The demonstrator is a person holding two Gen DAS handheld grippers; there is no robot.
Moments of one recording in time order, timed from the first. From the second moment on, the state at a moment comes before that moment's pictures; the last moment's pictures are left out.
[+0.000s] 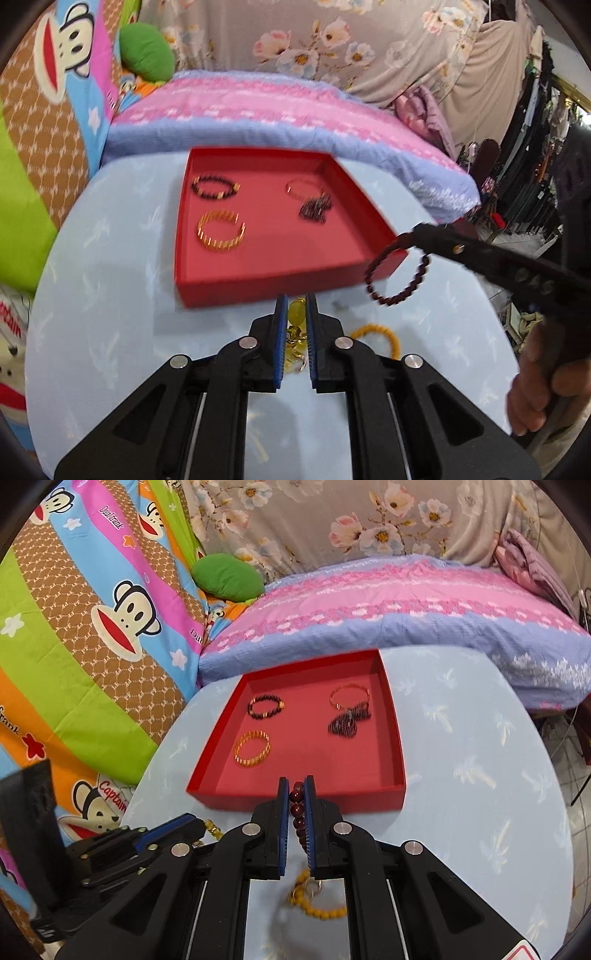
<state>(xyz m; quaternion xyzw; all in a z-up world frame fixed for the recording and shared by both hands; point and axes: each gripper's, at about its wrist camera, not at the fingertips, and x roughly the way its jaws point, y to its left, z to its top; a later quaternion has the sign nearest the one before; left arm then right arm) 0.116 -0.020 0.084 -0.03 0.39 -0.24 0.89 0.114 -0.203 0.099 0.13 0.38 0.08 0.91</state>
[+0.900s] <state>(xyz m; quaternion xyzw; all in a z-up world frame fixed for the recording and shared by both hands) 0.210 -0.008 0.028 -0.06 0.43 -0.17 0.88 0.206 -0.239 0.032 0.16 0.43 0.03 0.89</state>
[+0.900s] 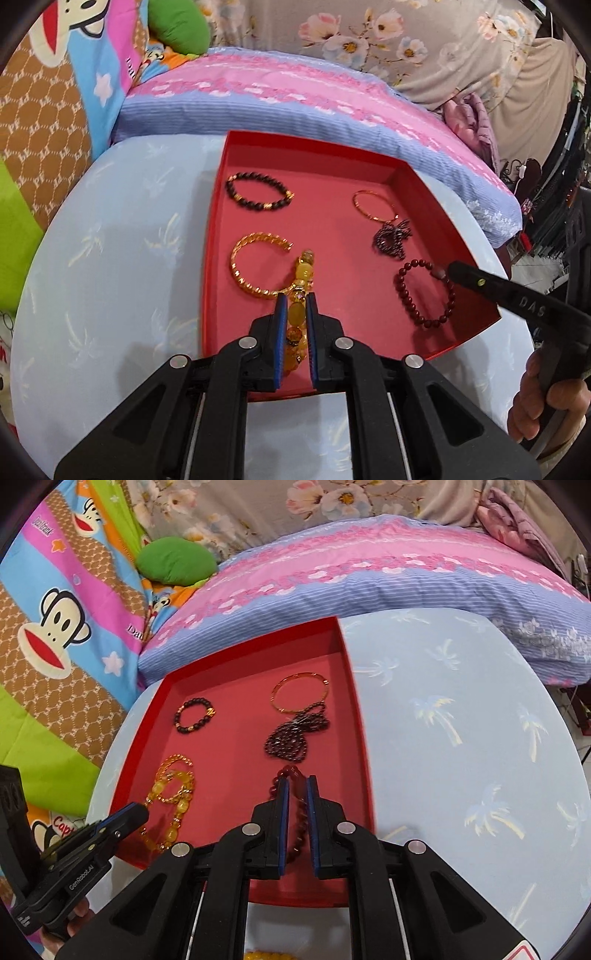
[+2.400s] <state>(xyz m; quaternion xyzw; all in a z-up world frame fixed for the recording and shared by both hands) 0.106 -0.014 0.026 -0.05 0.42 -0.16 0.89 0.077 -0.215 0.010 0.11 0.45 0.01 0.89</state>
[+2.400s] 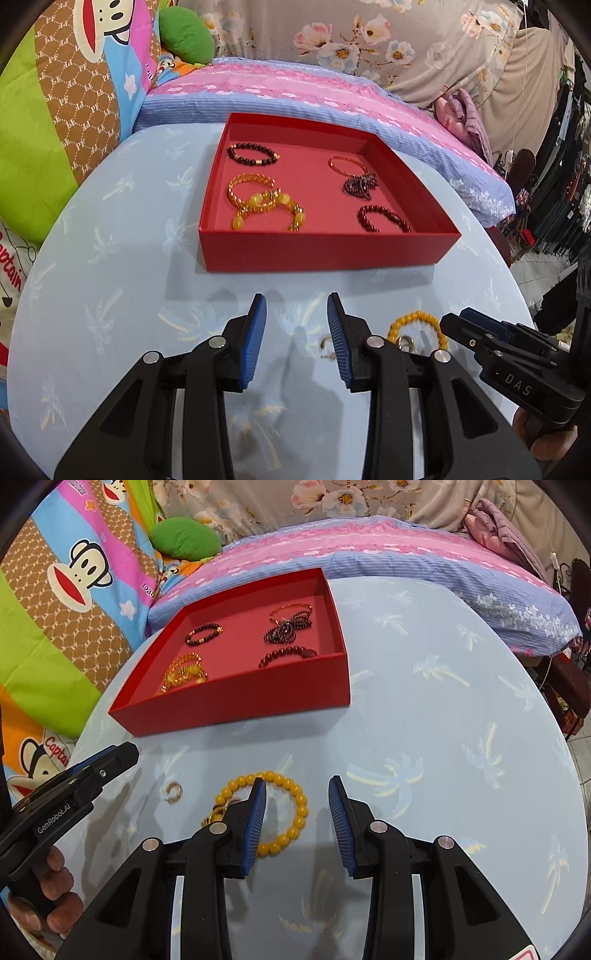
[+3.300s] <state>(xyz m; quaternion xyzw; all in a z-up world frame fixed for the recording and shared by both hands) 0.068 -0.043 0.011 -0.04 0.44 -0.22 0.87 0.064 -0.216 -0.005 0.09 0.46 -0.02 0.88</state>
